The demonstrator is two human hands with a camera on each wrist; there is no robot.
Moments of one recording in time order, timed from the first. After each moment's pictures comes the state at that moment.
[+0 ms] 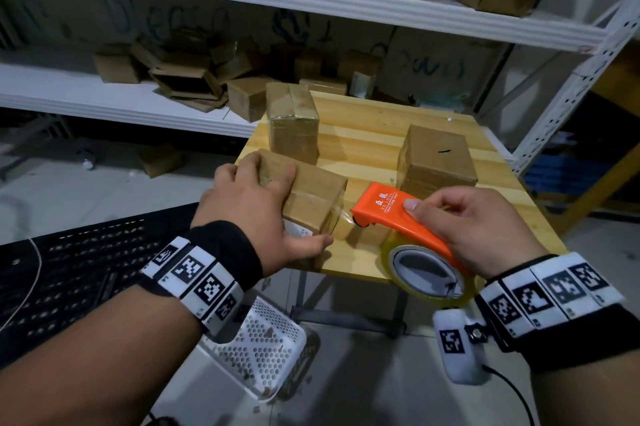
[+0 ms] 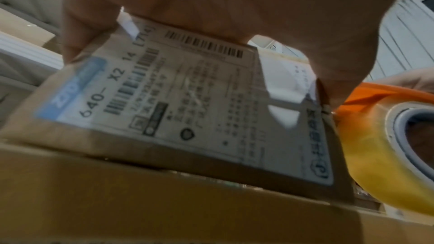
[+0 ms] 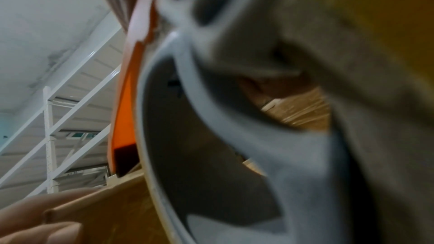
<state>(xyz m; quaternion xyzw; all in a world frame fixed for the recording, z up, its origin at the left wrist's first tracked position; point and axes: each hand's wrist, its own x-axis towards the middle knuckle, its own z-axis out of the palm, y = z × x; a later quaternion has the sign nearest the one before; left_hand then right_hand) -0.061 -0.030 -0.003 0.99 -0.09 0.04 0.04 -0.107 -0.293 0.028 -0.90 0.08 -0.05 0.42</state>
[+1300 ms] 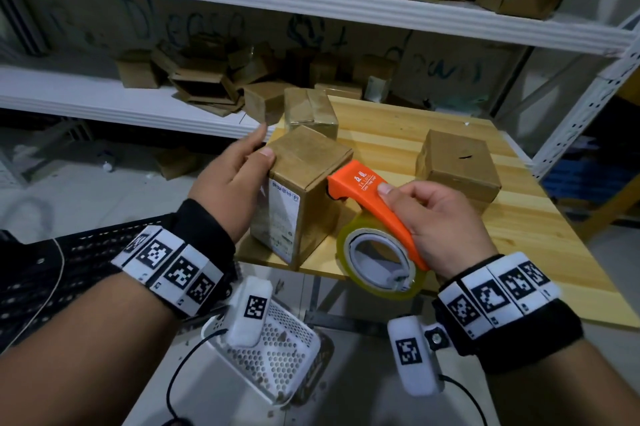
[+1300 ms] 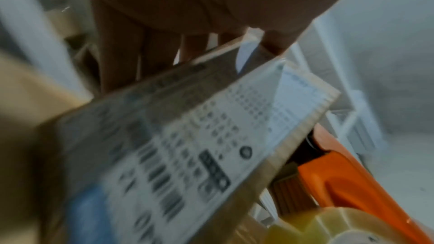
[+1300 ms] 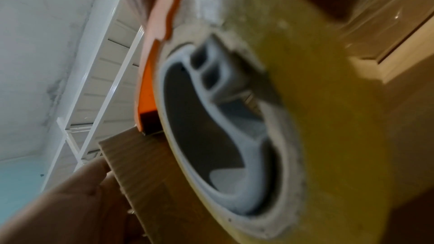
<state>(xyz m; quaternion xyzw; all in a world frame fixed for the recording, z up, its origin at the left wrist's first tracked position) -0.048 0.009 0.010 0.81 -0.03 0.10 0.58 -0.089 -0.233 0.016 -0.83 0.06 -0.06 0.55</state>
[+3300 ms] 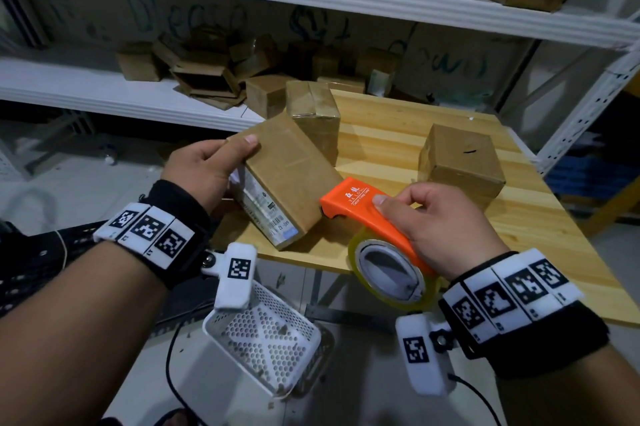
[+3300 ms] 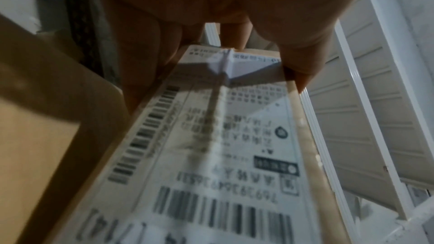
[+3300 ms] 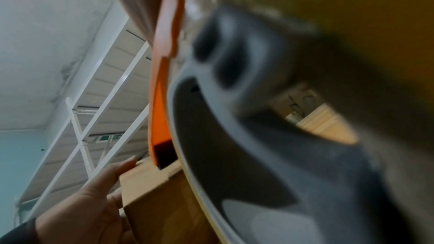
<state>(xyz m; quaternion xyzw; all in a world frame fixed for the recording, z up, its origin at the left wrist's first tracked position) -0.031 0.034 0.004 0.71 0.09 0.05 0.70 -0.094 -0.234 0.021 -0.91 0.06 -0.04 0.41</state>
